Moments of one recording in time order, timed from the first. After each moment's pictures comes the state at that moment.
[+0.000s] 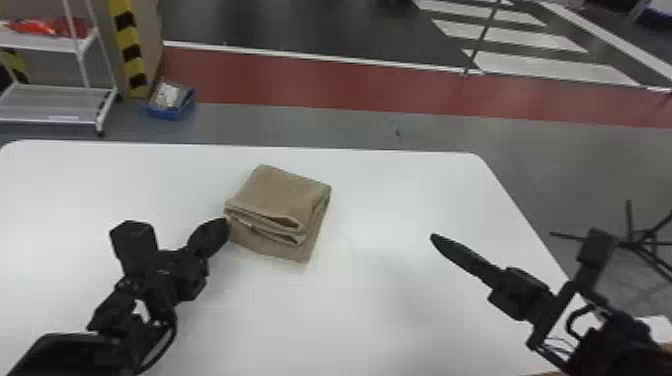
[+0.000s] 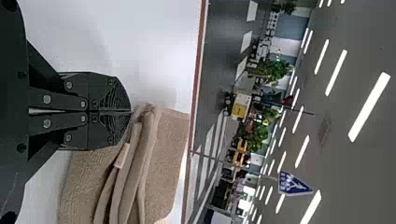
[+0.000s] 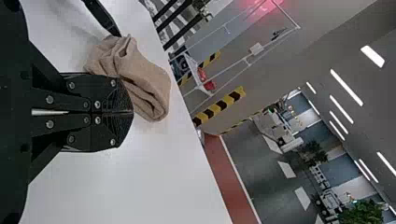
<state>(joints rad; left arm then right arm) -0.08 0.10 -0.27 -1.23 0.31 -0.05 -0.25 0.25 -0.06 -0.57 -2.09 -0.44 0.92 0.75</state>
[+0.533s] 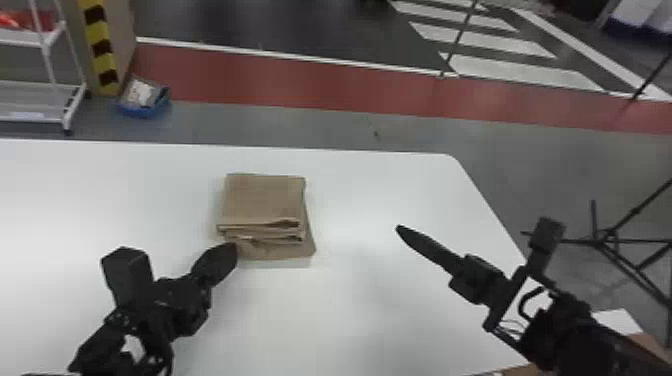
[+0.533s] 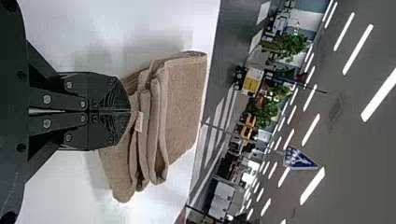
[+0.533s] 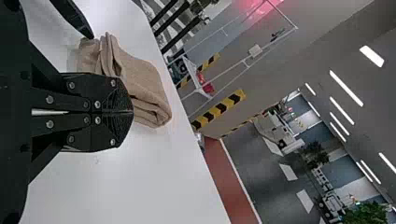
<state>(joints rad) 0.06 0.10 -0.33 -1.45 0.34 0.05 -0.26 0.19 -0.06 -0.54 -2.03 -0.43 0.92 0.74</state>
